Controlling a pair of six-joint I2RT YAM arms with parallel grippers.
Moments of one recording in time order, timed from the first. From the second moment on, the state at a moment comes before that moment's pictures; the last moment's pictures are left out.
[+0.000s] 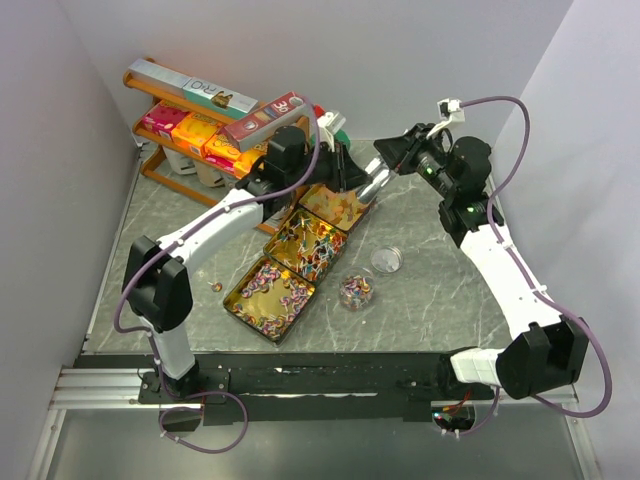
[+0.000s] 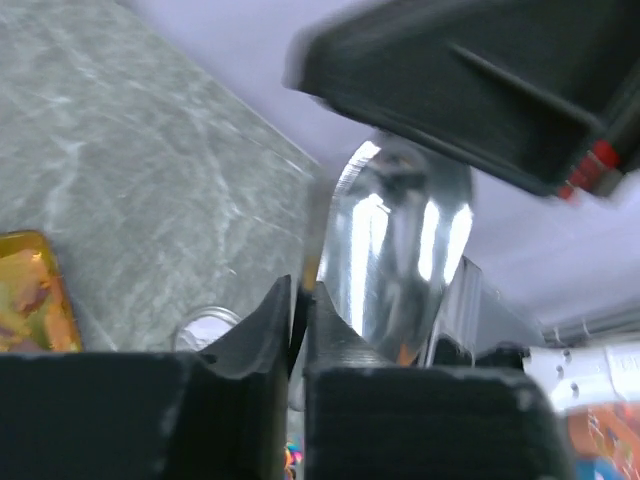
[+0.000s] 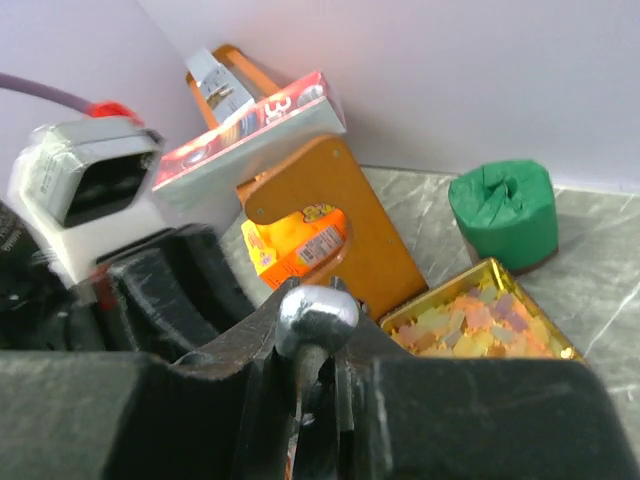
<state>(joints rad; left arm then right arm) -0.65 1.79 1.60 0.07 0.55 -0.51 0.23 1.28 1.21 0.14 -0.37 0.50</state>
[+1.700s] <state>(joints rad) -0.58 1.66 1.73 -1.17 0.93 0.47 0.49 1.35 1.57 -1.06 -0.82 -0.66</state>
